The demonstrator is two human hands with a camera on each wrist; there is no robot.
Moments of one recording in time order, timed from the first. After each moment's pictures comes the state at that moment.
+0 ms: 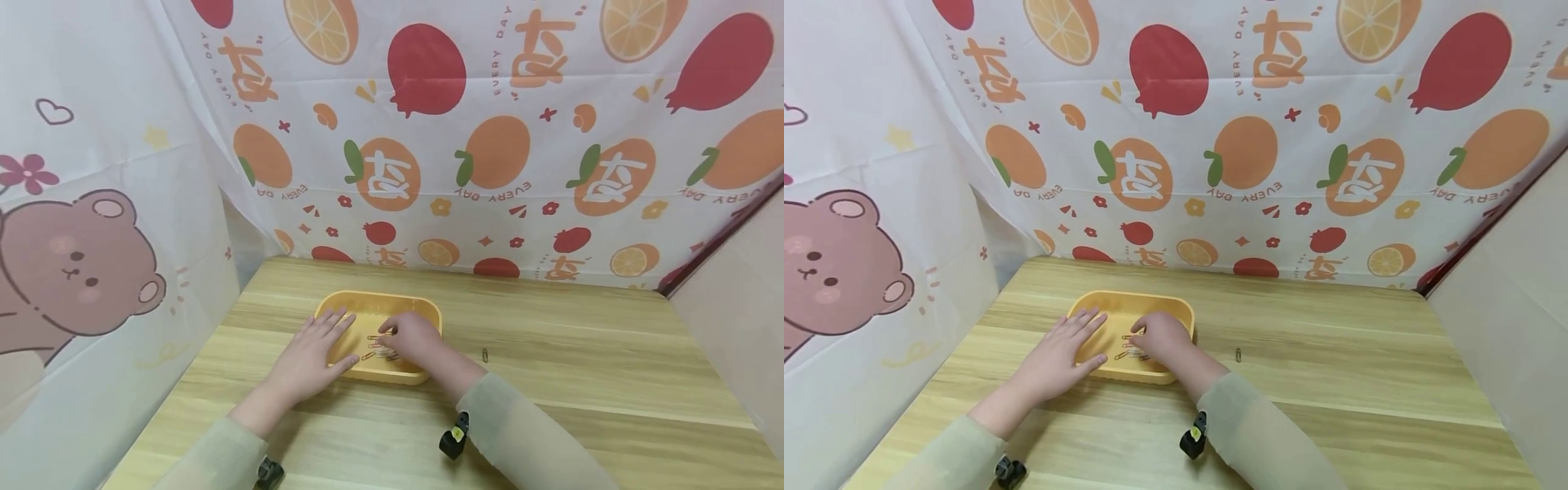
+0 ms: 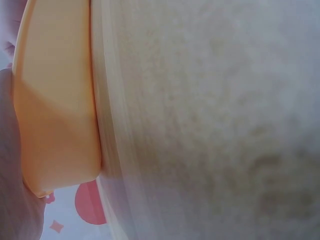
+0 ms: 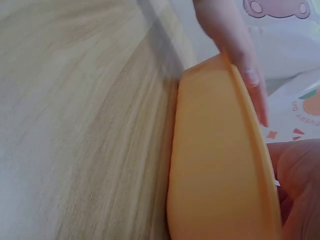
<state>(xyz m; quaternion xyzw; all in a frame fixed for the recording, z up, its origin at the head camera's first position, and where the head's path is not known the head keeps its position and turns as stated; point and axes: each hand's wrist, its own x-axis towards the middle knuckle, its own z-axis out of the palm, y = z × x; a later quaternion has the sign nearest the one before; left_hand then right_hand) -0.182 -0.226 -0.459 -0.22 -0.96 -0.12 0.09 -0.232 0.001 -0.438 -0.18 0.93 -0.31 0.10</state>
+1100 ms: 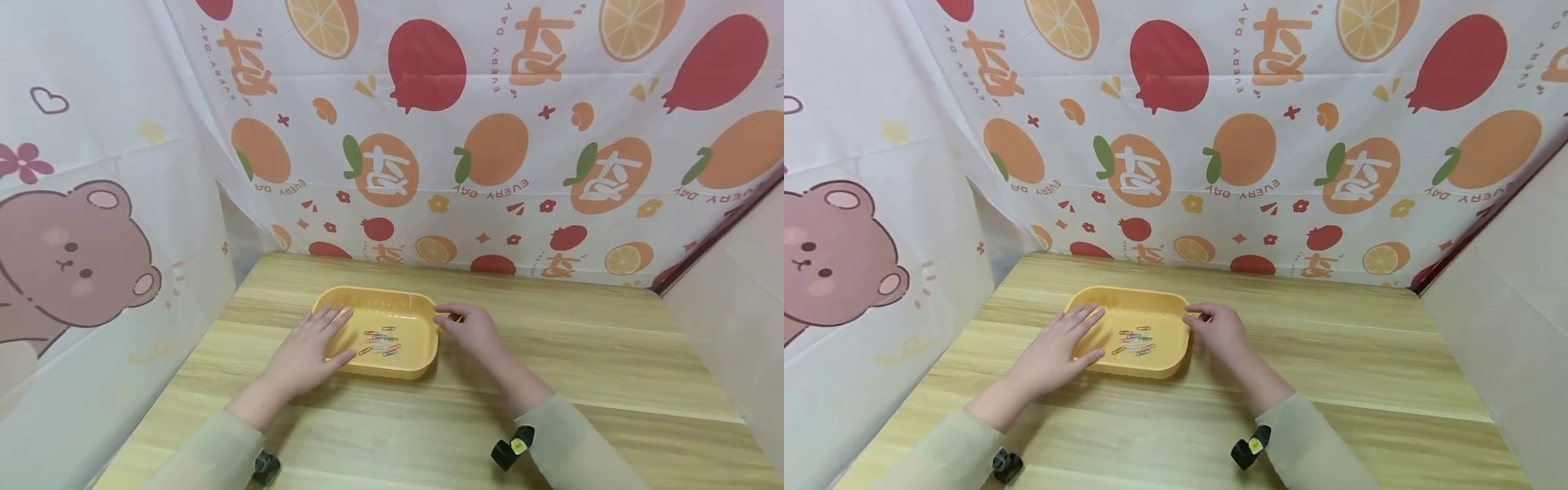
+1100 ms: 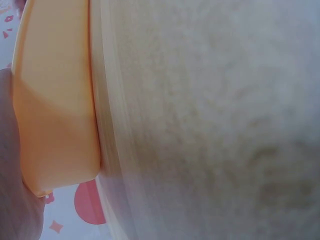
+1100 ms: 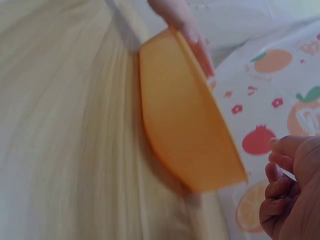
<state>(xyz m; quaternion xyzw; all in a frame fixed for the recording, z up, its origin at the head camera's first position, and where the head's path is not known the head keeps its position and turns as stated) -0.183 -0.227 -0.462 -0.21 -0.97 -0.13 0.09 -0.222 0.098 -0.440 -0.06 0.88 -0.47 0.00</state>
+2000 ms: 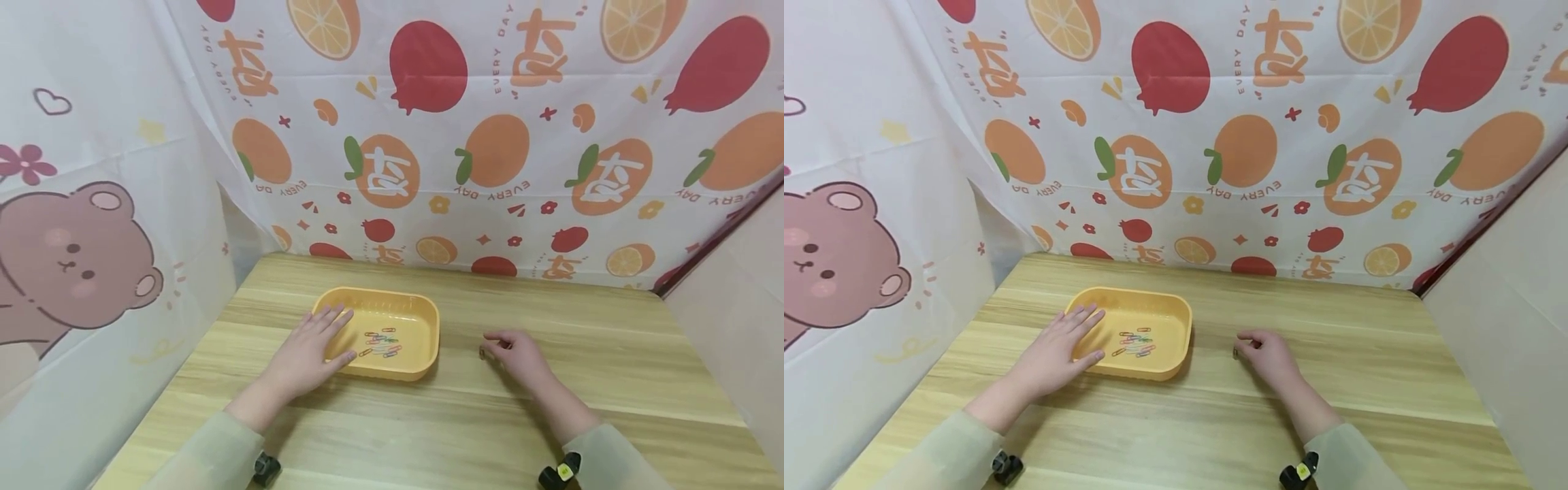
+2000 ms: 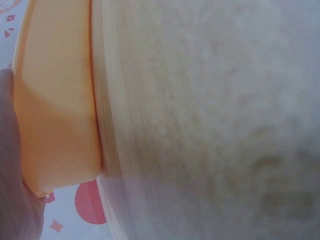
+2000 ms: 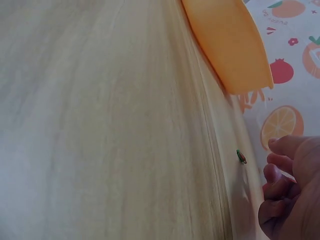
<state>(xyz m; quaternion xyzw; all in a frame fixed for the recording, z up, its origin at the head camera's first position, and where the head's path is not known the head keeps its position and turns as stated) -0.183 -0.227 -0.461 -0.21 -0.97 -0.13 0.08 -0.209 0.185 -0.487 -0.03 0.91 -0.41 0.02</state>
